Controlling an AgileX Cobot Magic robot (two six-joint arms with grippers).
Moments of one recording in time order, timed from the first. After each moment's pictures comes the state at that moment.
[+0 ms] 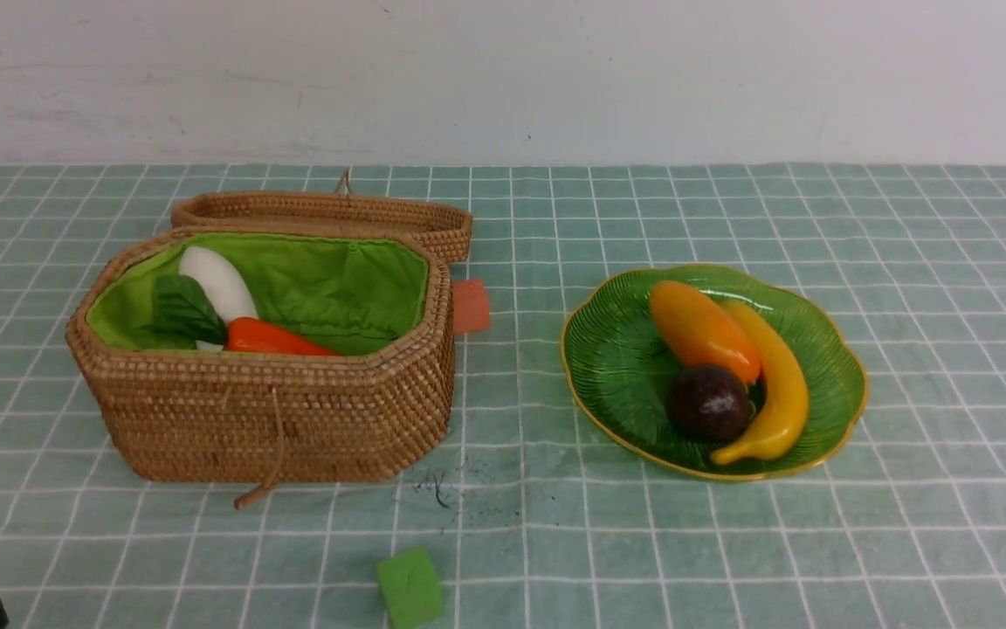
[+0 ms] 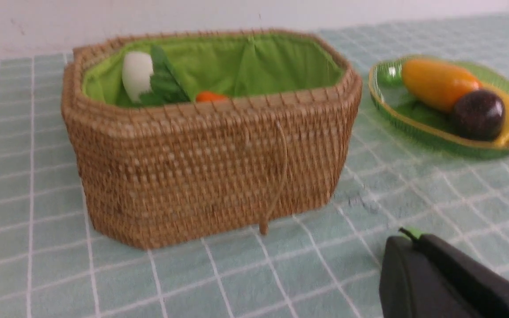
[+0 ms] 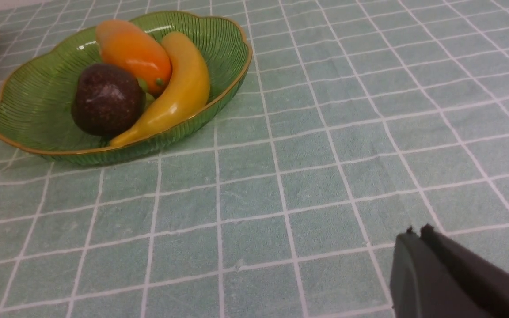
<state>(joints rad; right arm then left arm) -0.04 -0.01 0.01 0.01 0.39 0.14 -0.62 0.02 -0.16 0.59 0.40 -0.66</state>
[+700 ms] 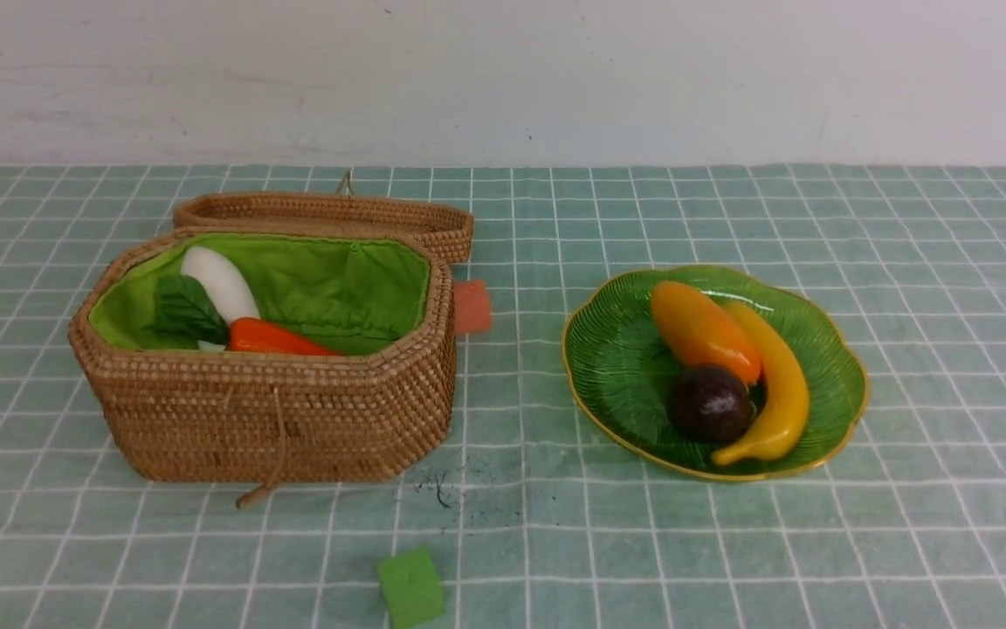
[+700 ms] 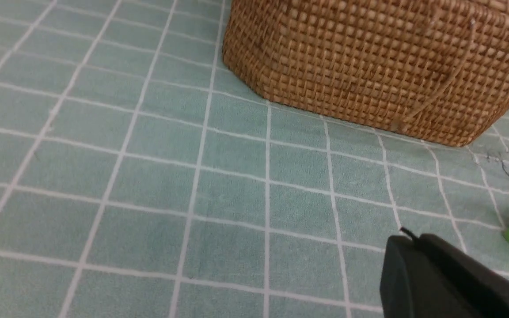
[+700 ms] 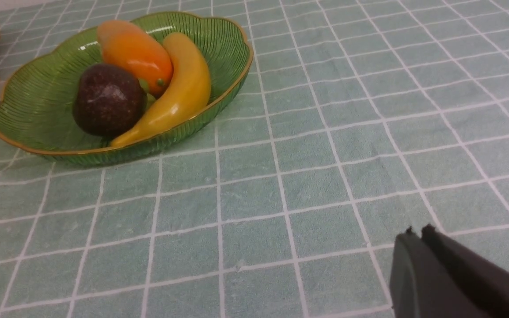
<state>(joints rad) -0.04 -0.01 0.01 0.01 0.39 0.13 -0.06 -0.01 0.03 -0.05 0.38 -0.30</state>
